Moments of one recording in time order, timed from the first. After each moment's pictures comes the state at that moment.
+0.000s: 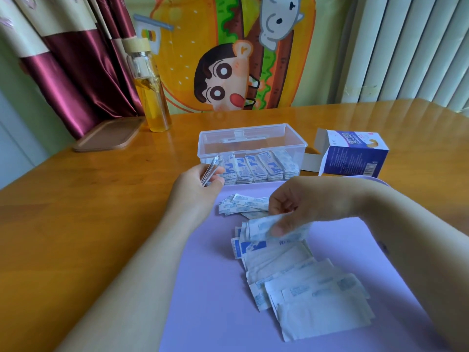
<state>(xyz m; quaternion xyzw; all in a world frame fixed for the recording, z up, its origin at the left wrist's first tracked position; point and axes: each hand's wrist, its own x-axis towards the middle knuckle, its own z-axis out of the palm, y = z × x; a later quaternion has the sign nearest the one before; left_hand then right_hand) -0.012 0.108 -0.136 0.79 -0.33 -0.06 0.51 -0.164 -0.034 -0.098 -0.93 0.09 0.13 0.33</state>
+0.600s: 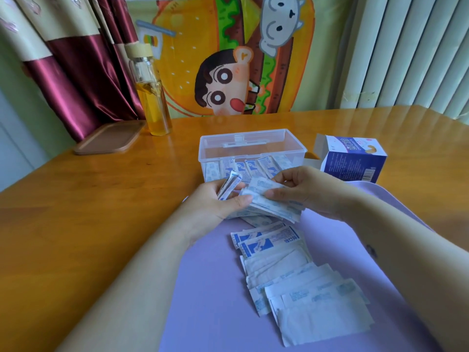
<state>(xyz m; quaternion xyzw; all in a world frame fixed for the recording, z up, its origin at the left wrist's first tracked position) -0.023 0.110 -0.136 0.74 -0.37 -0.27 0.49 -0.148 -0.050 -0.122 -0.83 0.21 -0.09 0.50</state>
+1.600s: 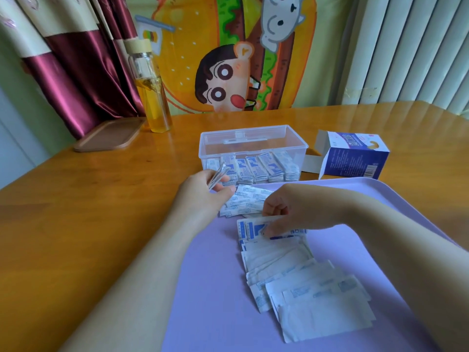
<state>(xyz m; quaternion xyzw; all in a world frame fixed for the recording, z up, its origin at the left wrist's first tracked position) -0.017 0.110 -0.136 0.81 -0.36 -0.09 0.46 -0.151 -0.030 -0.117 -0.95 0.11 0.09 0.27</state>
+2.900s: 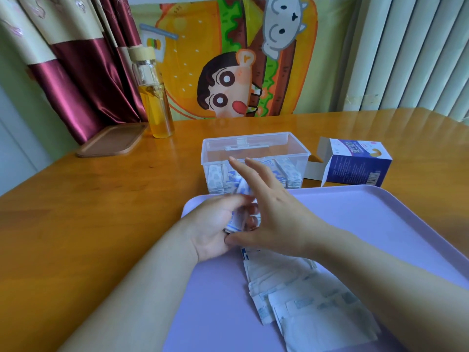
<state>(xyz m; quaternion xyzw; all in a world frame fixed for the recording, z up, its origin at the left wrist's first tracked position) -0.042 0.104 -0.128 0.53 -0.19 -0.52 0.65 -0.134 0.008 -0.136 -0.94 0.04 -0.21 0.27</state>
